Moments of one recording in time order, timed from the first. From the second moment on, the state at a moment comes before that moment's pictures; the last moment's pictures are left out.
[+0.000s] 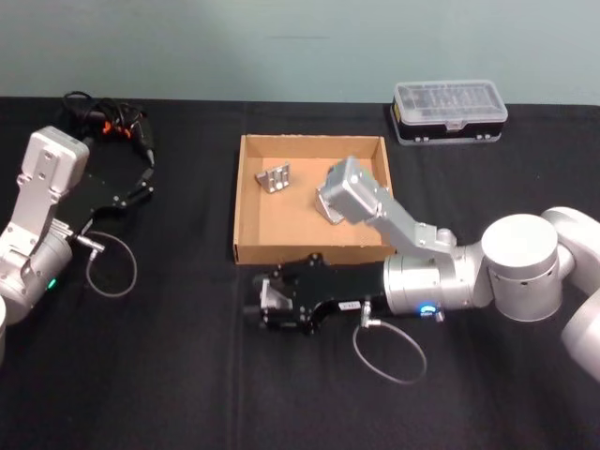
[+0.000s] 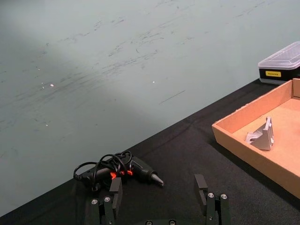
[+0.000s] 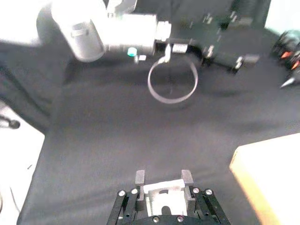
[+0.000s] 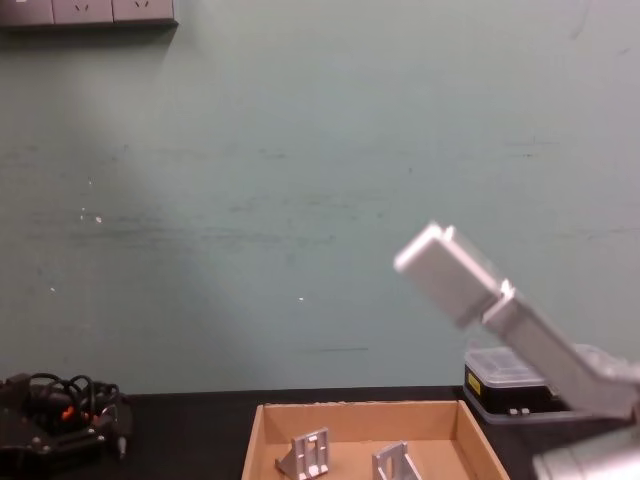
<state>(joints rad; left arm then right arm) -0.20 0.60 0.45 -1.41 -0.25 -0.12 0.03 0.52 0.49 -0.81 -1.42 0.39 0.22 0.81</state>
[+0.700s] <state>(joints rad) -0.20 0.60 0.45 -1.41 -0.25 -0.12 0.03 0.58 0.41 -0.69 -1.38 0.42 0.22 0.58</state>
